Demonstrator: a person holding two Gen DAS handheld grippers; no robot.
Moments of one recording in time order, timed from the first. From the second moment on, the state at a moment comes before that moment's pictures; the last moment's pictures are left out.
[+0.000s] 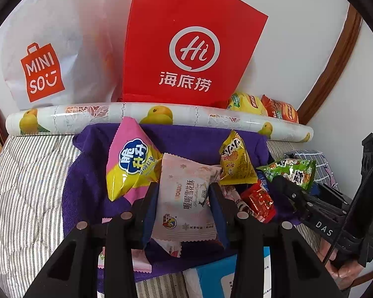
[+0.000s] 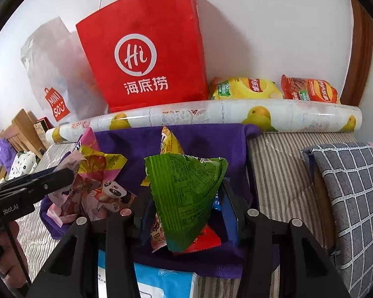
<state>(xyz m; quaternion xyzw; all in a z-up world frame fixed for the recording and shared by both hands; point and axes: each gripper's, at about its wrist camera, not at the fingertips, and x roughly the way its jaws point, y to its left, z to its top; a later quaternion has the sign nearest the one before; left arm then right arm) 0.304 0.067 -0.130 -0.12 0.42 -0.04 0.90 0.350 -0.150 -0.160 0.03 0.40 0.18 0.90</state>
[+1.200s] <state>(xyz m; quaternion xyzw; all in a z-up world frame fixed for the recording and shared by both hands) 0.299 0.068 -0.127 -0.12 0.42 -0.05 0.90 0.357 -0.146 -0.173 0.02 0.44 0.17 0.88</state>
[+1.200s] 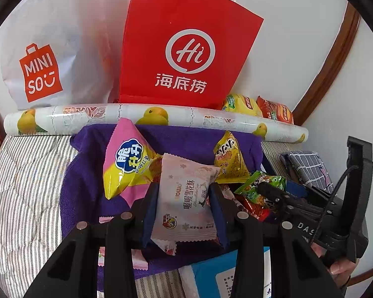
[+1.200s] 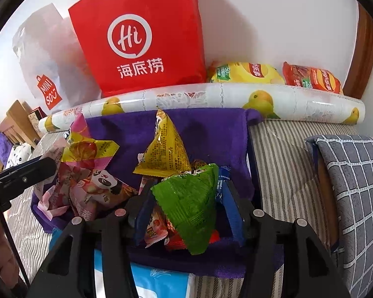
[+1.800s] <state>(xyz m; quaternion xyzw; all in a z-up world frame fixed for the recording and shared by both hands) 0.307 0.059 -0.110 -0.10 0.41 -0.06 0.91 0.343 -0.159 -0.142 0.03 0.37 0.18 0.91</state>
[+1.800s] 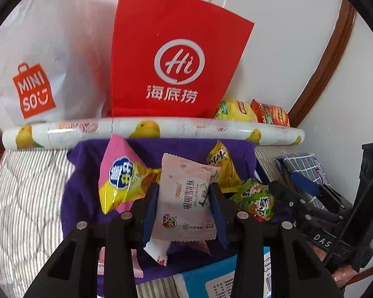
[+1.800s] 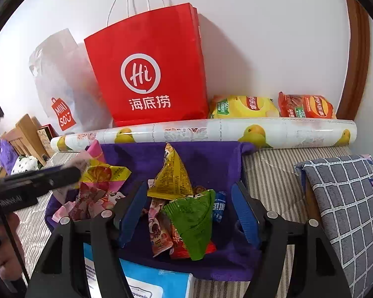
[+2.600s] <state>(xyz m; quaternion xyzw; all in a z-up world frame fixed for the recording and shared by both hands) 0.330 0.052 -0.134 -0.10 0.44 -0.06 0.89 0.346 -0.165 -0.140 0.04 0.38 0.17 0.91</state>
